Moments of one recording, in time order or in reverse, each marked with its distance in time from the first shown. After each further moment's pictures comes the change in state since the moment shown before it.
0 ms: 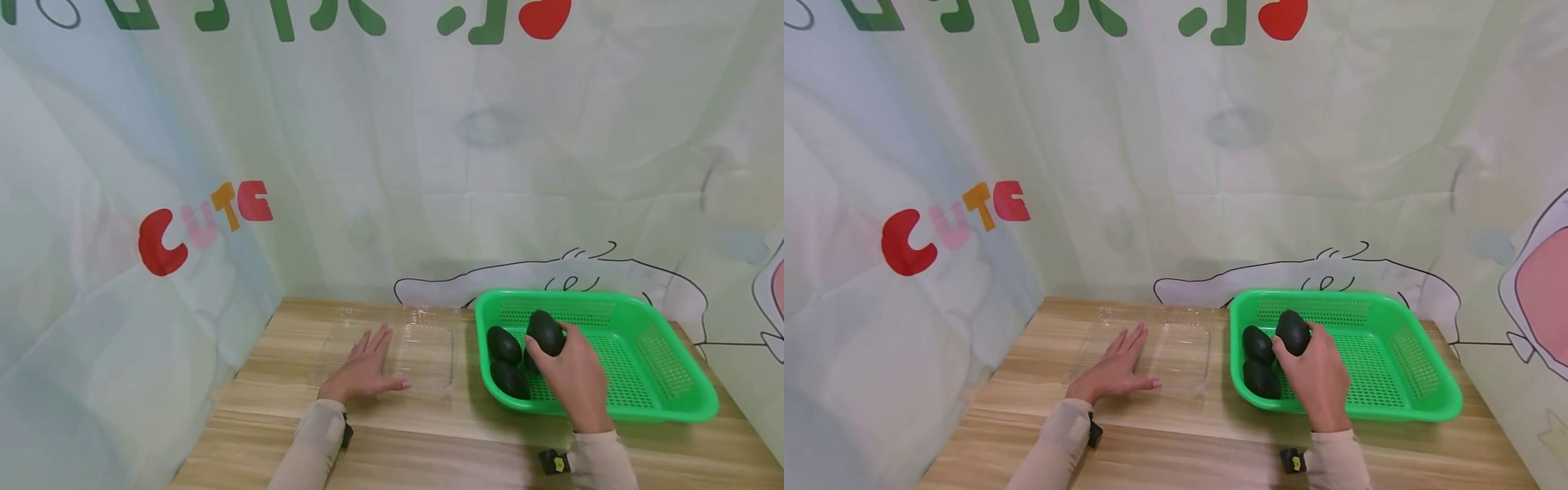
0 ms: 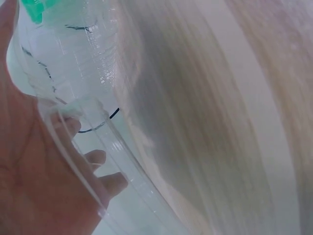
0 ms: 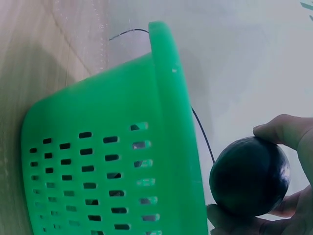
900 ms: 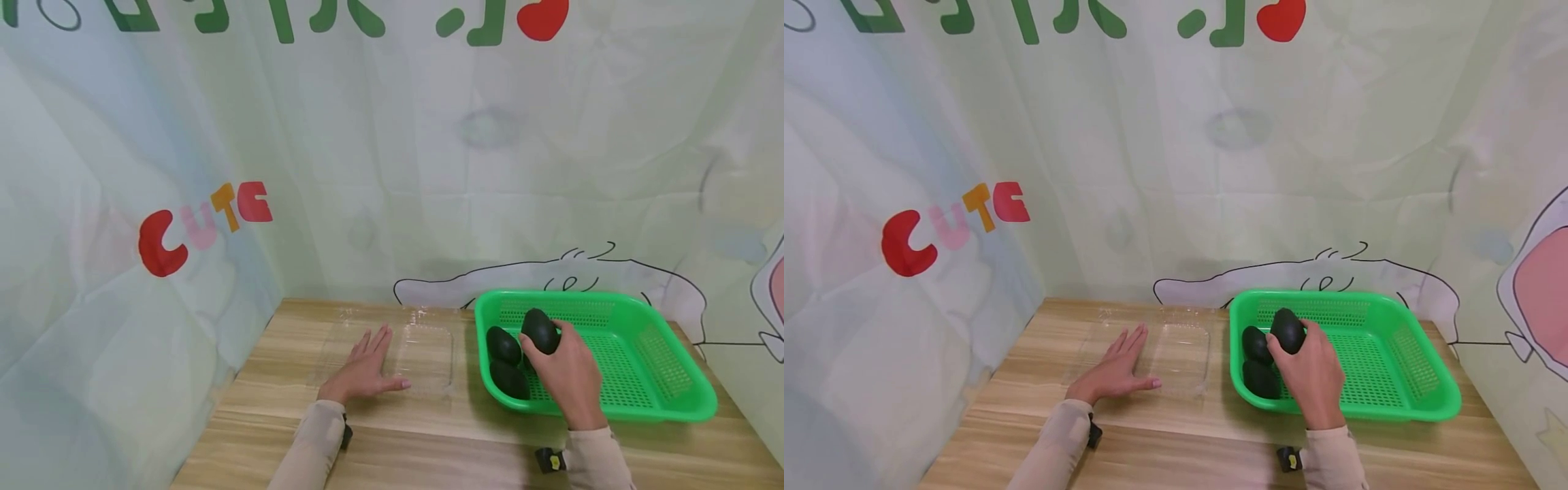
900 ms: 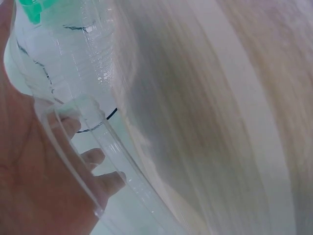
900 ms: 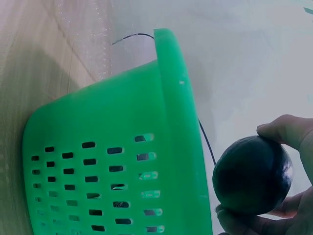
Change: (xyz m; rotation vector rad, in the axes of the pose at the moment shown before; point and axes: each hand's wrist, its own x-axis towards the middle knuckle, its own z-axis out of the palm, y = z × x) left_hand 0.000 -0.001 0.001 -0.025 0.001 0.010; right_hand 0.001 -0.004 0.005 -0.014 0.025 -0.024
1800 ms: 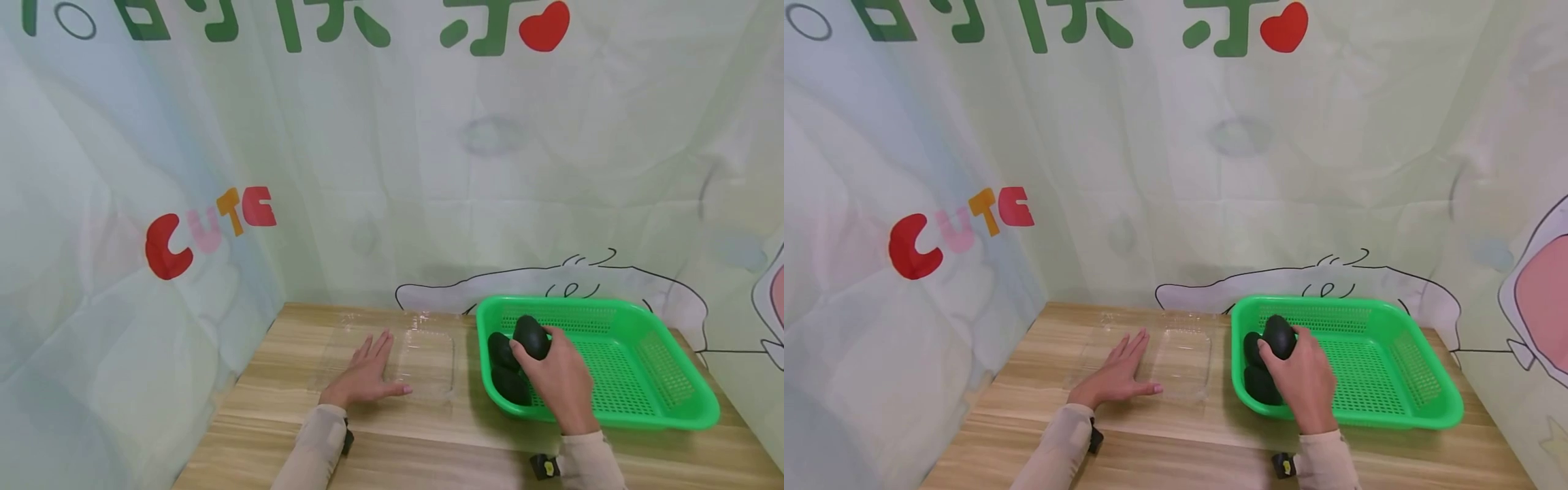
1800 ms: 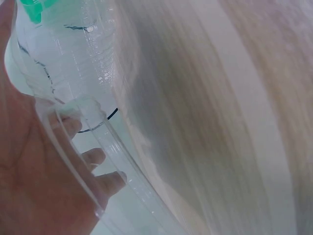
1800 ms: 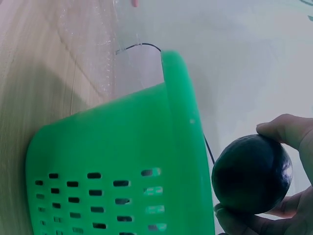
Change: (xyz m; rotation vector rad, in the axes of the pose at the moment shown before) left_hand 0.000 -0.001 0.000 -0.003 -0.006 0.000; right_hand 0.000 -0.010 0.008 -0.012 -0.030 -0.019
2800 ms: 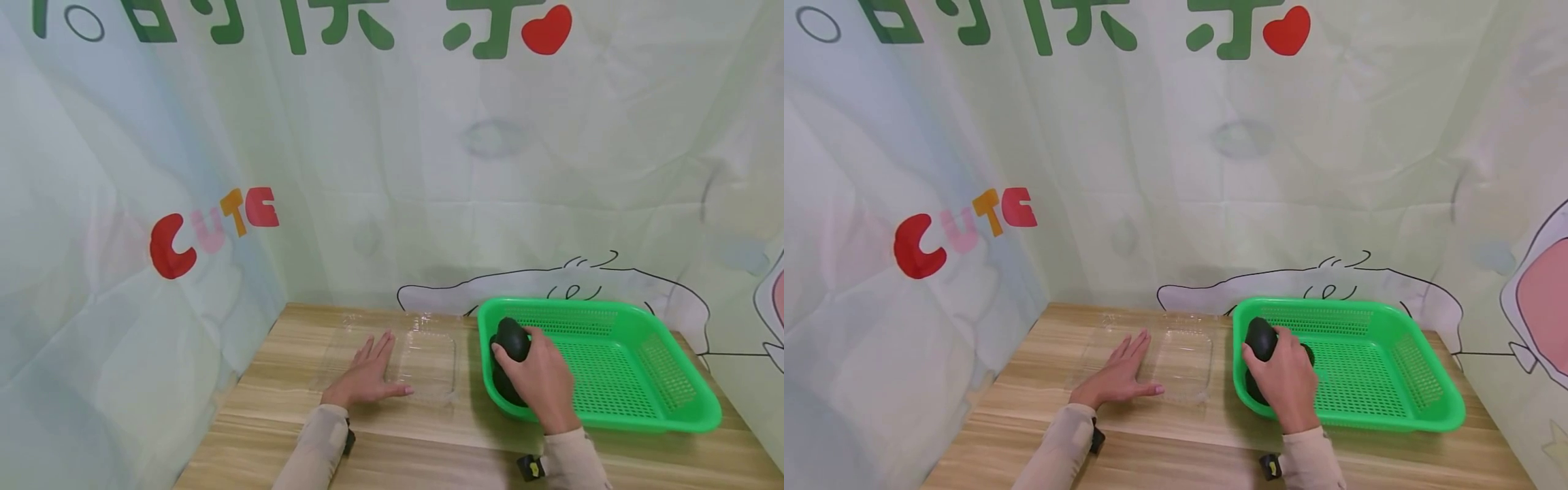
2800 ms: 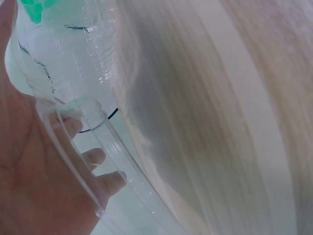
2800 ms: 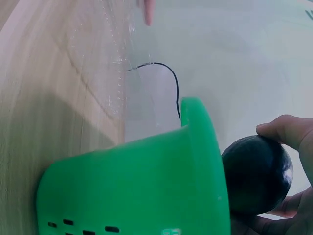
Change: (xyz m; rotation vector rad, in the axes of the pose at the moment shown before) left_hand 0.001 -0.002 0.002 0.013 0.005 0.002; right_hand -0.003 -0.016 0.023 -0.031 0.051 -0.105
